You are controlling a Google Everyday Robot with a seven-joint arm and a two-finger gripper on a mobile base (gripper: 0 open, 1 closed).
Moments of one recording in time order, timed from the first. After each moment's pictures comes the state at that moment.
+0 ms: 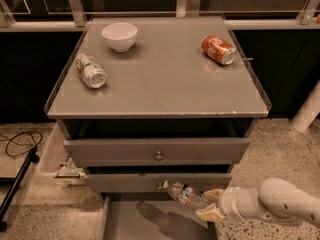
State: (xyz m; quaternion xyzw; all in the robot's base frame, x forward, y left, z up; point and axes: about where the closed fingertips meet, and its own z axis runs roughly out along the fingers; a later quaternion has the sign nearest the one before) arm 0.414 -0.171 0.493 -0.45 0.82 0.21 0.29
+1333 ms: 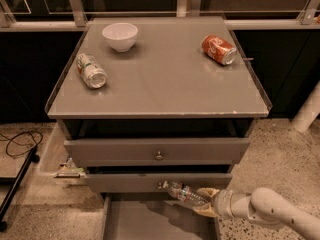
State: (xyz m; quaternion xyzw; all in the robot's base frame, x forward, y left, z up) arm 0.472 -0.180 0.385 -0.51 0.75 0.20 0.38
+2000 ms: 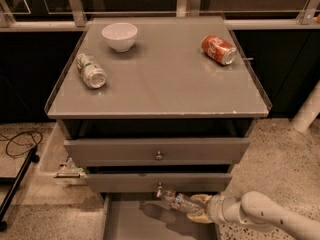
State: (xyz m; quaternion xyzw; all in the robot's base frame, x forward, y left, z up) arm 0.457 -0.160 0.355 -0.52 0.74 0.20 0.36
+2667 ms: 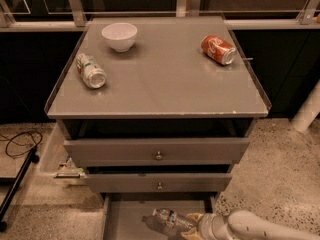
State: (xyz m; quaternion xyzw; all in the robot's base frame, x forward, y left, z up) arm 0.420 -0.138 0.260 -0.51 0.77 0.22 0.31
